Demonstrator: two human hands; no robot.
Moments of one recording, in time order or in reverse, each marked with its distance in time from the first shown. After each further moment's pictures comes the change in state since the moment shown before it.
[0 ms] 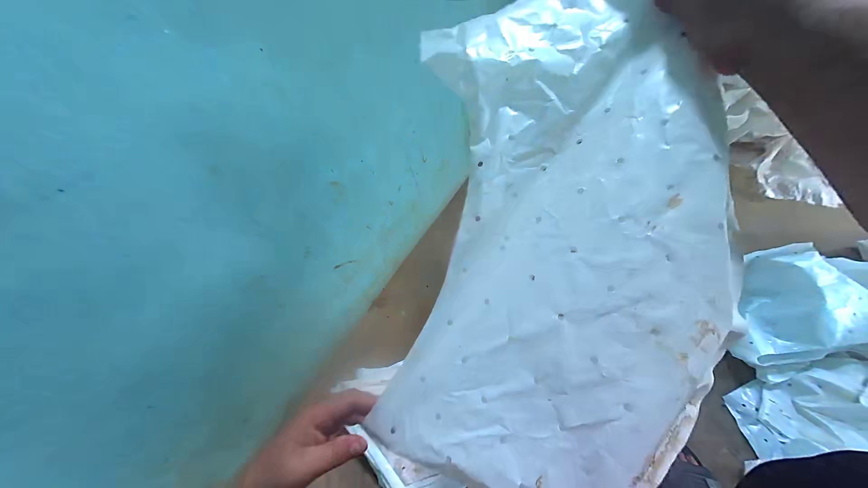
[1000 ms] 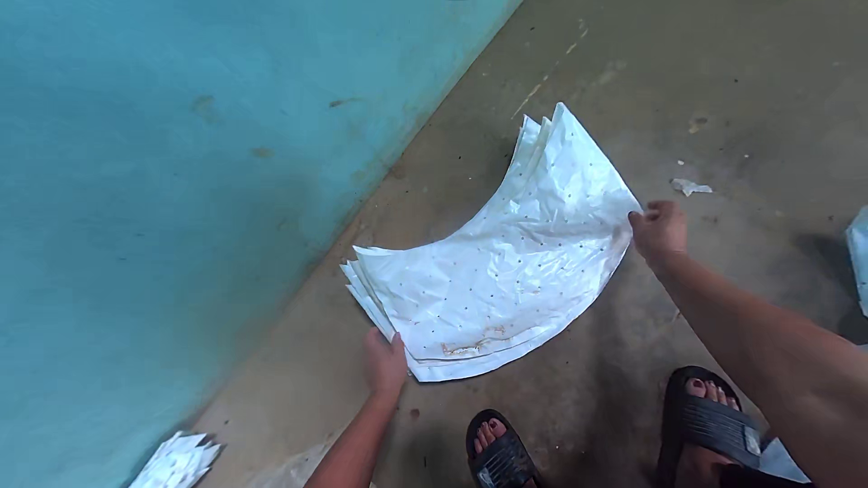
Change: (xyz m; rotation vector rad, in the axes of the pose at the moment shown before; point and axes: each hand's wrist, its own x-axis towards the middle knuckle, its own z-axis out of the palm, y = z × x) left_hand -0.060 -0.177 0.109 0.562 0.826 -1.229; right_hand -0.280 0.202 0.278 0.039 -0.491 0.659
